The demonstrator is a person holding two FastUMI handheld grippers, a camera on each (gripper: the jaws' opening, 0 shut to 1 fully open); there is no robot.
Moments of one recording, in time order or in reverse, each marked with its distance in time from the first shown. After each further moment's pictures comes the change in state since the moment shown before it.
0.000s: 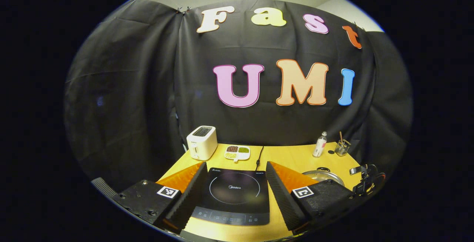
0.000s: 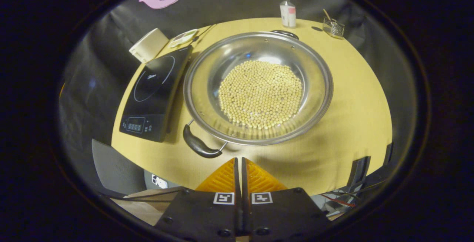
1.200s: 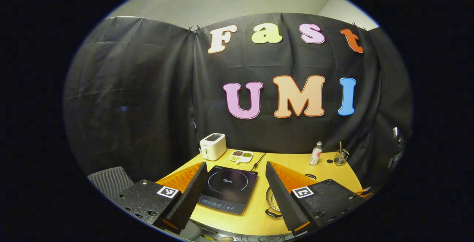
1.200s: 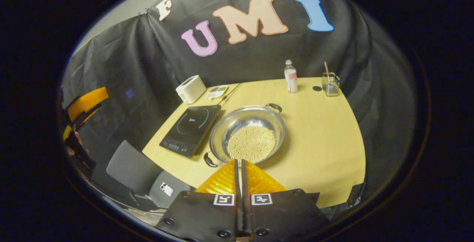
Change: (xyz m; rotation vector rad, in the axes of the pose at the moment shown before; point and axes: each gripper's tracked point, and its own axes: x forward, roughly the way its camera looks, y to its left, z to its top) left arm -0.126 -0.108 0.030 -0.006 -0.088 0.239; right arm -0.164 -0.081 0.048 -0.173 -0.396 0.281
